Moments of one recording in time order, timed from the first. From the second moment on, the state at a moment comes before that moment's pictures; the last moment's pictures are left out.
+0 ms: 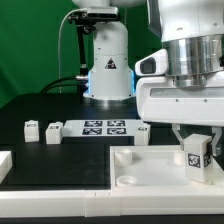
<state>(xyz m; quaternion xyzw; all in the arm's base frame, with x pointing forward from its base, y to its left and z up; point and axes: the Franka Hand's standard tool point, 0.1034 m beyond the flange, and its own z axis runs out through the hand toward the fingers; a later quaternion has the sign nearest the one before) 0.620 0.120 0.071 -0.90 0.44 -0.04 0.07</state>
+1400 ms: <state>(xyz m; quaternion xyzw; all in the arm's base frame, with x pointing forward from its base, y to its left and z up) 0.620 0.130 0.068 -0.96 0.28 -0.04 0.06</state>
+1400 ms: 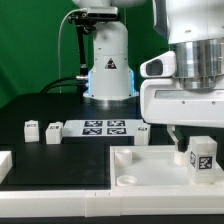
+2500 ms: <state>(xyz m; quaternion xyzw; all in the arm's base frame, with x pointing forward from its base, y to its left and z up) 0.621 0.124 0.068 -1.00 0.00 -0.06 0.02</state>
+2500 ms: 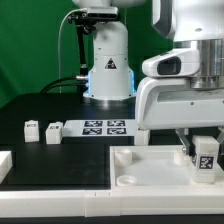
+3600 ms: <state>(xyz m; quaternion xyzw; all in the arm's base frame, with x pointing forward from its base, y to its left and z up) 0.620 0.126 0.066 -0.77 0.63 -0.05 0.07</state>
